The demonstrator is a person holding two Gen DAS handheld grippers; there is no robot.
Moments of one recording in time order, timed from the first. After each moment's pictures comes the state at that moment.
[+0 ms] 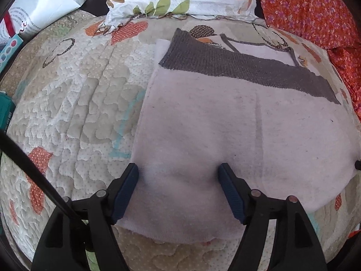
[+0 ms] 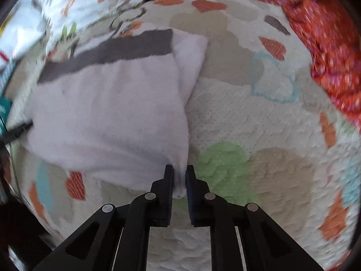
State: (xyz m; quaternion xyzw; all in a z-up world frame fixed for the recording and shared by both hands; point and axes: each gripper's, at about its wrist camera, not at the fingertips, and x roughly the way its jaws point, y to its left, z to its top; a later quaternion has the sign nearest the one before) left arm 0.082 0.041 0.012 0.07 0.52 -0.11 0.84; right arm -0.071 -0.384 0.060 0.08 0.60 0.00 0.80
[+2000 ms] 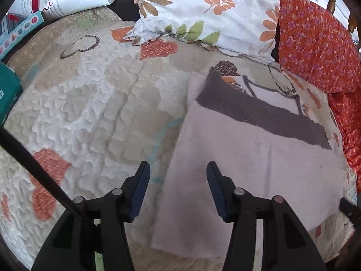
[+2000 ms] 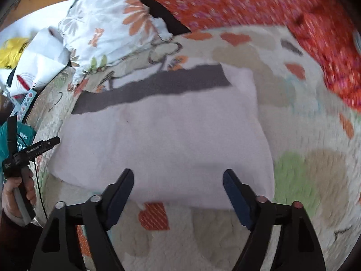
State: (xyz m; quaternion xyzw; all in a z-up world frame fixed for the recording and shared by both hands) left arm 0.096 0.082 0.032 -0.04 0.48 -0.10 0.87; right arm -0.069 -0.298 0.078 0.16 0.49 0.00 0.85
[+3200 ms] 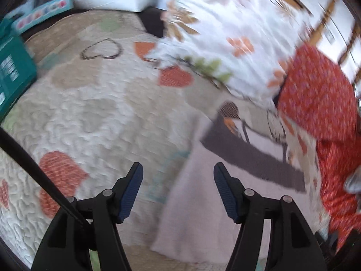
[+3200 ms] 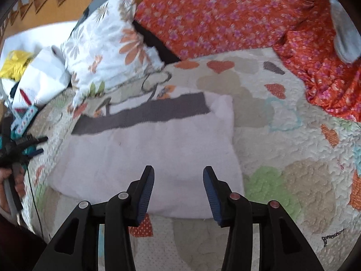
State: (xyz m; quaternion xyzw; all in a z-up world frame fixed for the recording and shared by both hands) left arm 0.106 0.137 0.072 -0.17 0.45 -0.07 0.87; right arm -0.090 -0.310 0.101 0.15 0.42 -0.01 0.90
